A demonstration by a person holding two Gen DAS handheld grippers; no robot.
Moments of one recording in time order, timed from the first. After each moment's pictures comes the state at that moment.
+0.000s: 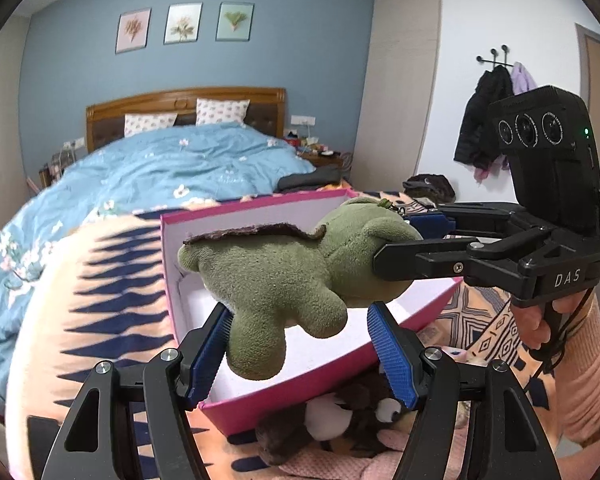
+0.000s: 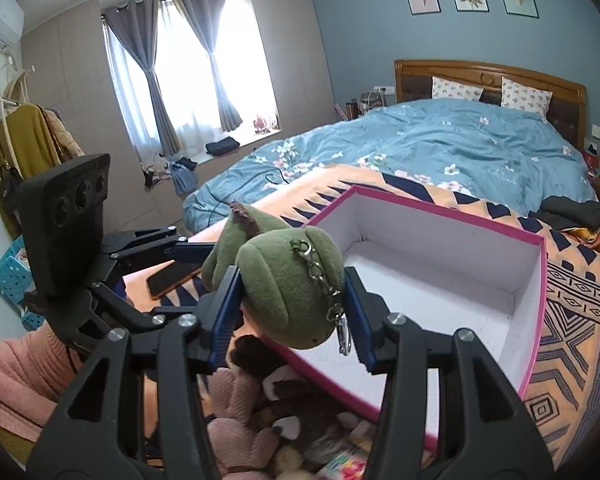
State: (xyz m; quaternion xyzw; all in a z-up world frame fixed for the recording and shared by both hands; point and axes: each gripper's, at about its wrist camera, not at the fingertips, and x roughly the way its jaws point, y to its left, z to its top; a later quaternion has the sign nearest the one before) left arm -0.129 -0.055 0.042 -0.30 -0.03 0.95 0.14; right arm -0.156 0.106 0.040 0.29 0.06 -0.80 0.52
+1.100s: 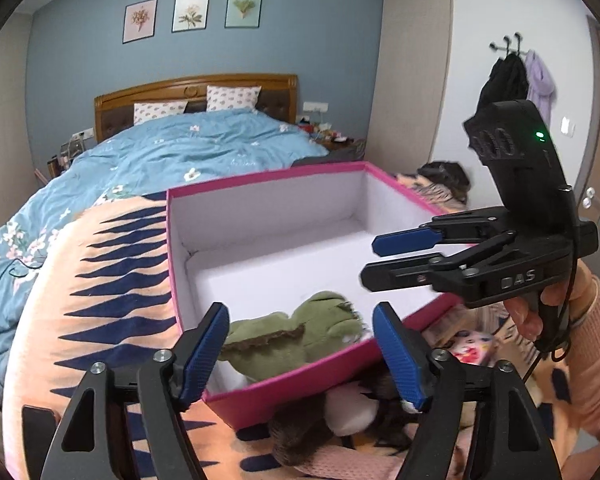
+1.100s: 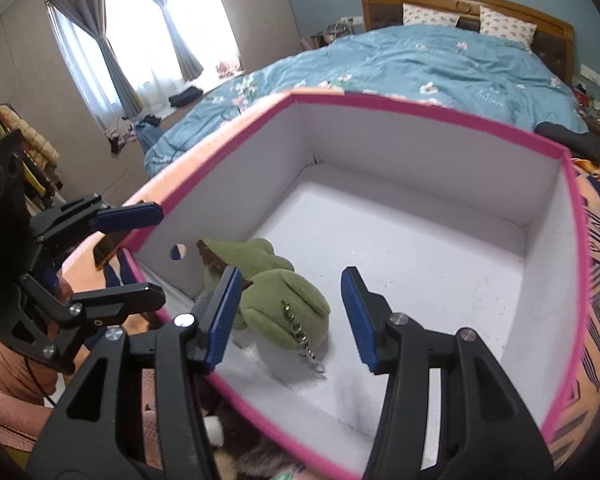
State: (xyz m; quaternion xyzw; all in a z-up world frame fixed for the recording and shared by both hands) left arm -0.121 -0.048 0.019 -0.30 -0.01 0.95 0.11; right arm -0.207 0.100 -0.021 0.38 0.07 -0.79 0.47
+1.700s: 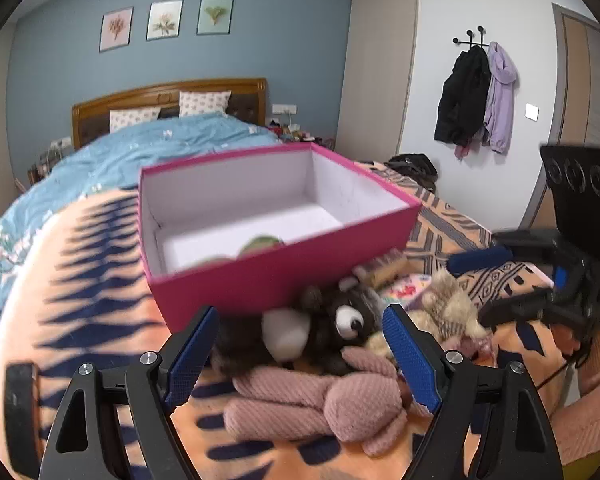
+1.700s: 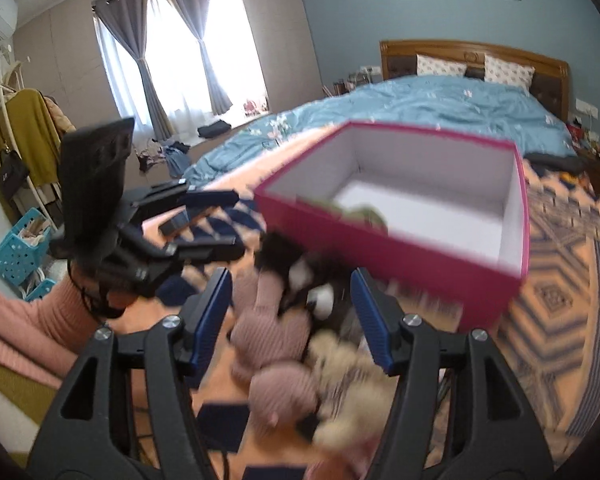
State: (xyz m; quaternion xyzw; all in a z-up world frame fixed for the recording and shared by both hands) left arm -0.051 -0.025 -0.002 -0.30 -0.01 0.94 0.16; right arm -0.054 0.181 -0.016 0.32 0.06 -0.81 0.49
